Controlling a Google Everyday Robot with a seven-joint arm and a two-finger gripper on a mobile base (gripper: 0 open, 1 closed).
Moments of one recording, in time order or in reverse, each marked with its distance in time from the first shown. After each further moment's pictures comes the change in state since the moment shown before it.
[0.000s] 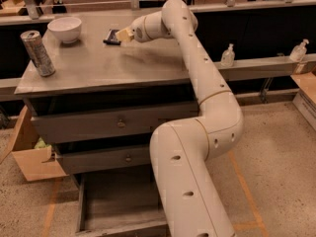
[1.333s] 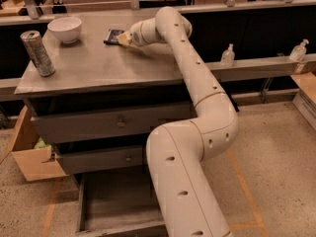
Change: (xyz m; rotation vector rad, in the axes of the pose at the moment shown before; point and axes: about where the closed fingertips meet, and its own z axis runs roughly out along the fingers) arm 0.019 -0.026 0.026 0.100 0.012 0.039
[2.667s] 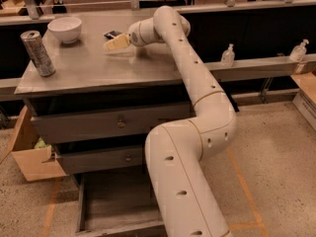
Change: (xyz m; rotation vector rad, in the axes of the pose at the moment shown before) arm 0.001 0.005 0.004 -0.004 0.018 -0.003
